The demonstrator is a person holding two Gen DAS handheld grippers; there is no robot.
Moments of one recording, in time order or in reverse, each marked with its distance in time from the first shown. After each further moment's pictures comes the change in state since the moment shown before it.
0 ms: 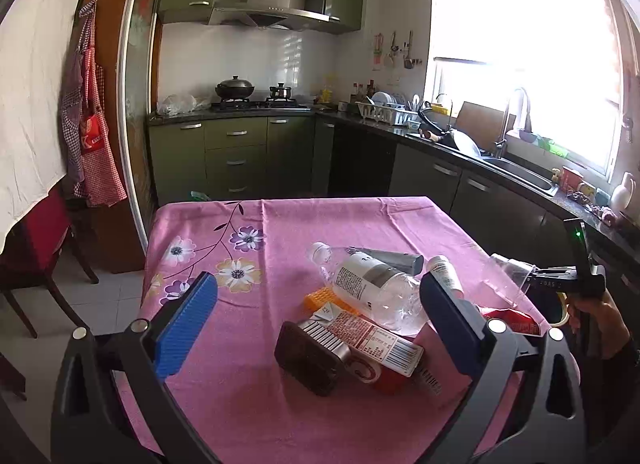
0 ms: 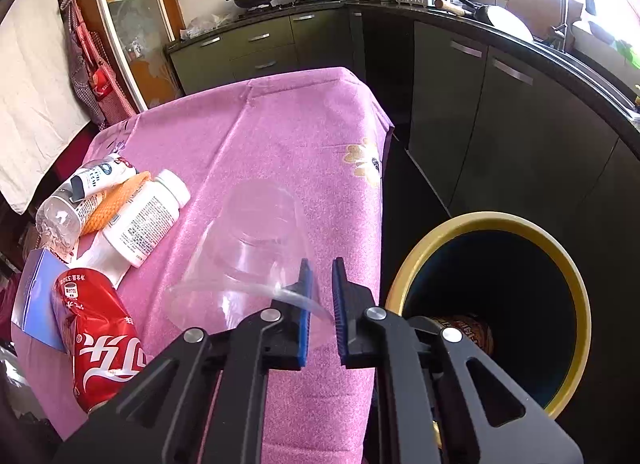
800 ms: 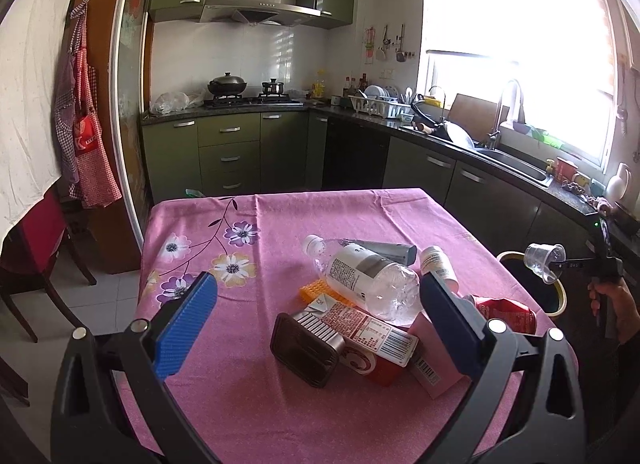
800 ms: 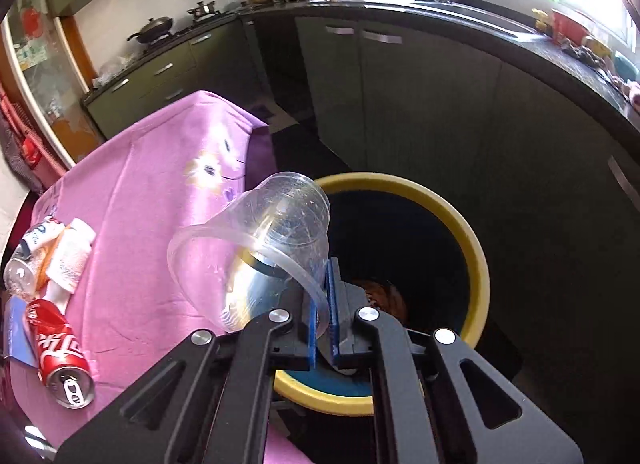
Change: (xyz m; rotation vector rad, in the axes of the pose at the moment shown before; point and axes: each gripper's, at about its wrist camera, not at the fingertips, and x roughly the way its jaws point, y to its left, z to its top) left arm 0.001 -0.008 -0.004 0.024 0.018 -0.020; right arm -0.042 -0.121 -0.035 0.300 0.017 -0.214
